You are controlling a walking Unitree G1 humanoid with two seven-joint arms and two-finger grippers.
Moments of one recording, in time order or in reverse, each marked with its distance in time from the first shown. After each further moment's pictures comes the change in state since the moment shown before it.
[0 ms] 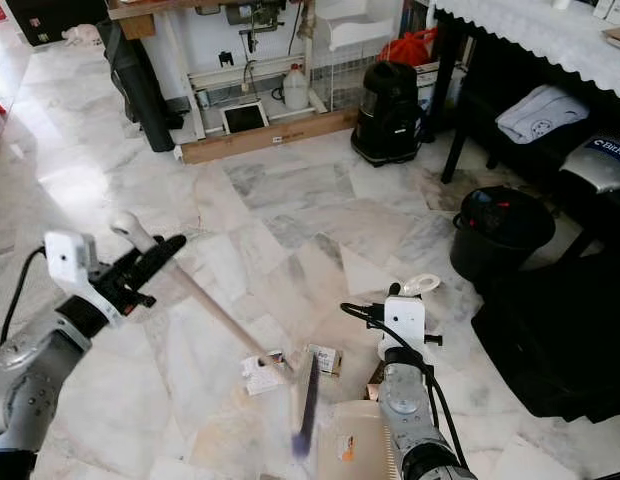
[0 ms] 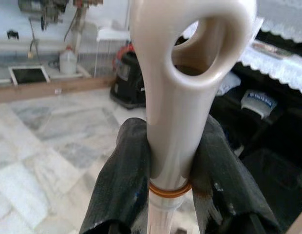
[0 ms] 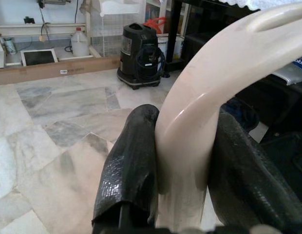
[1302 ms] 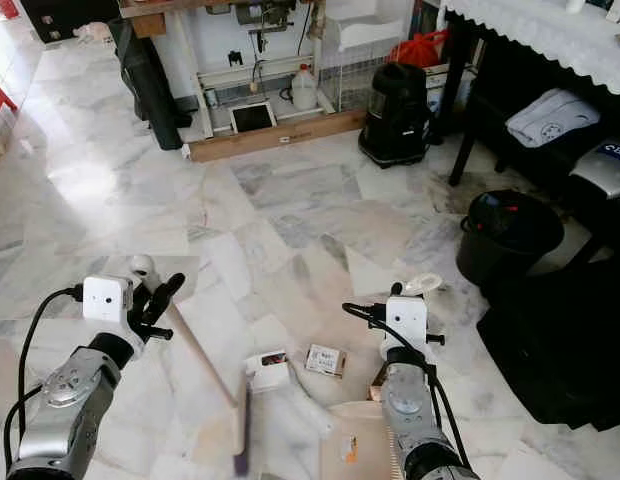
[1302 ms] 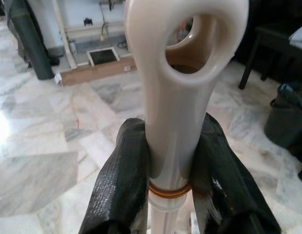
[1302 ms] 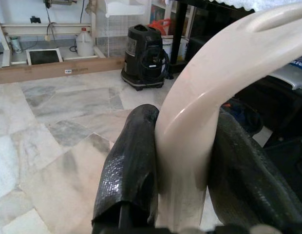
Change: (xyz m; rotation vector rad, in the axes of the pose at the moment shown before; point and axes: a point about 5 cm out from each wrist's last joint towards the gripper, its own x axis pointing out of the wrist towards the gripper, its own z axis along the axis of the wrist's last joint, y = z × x) left arm -0.006 0.005 -0.068 0.206 0.101 0.263; right arm 0.001 -0.003 0.000 -0.009 -0.001 -0.001
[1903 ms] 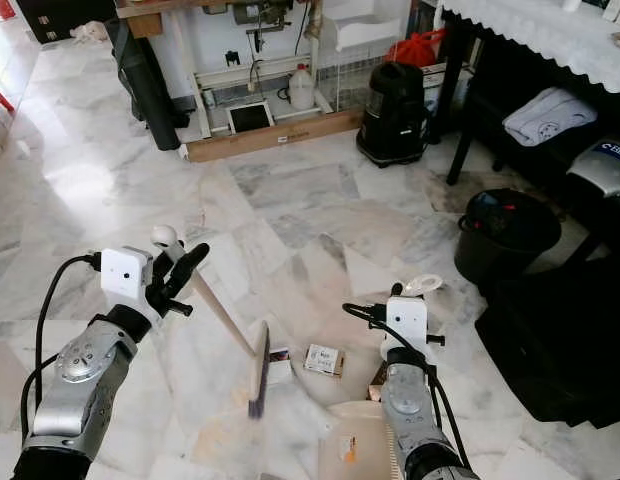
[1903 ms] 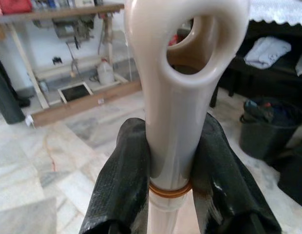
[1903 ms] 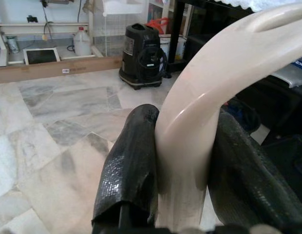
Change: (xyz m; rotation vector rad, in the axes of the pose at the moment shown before) left arm 0.015 -0.021 0.023 0.053 -0.093 -0.147; right arm -0.001 0.000 -0.001 0.000 0.003 -0.001
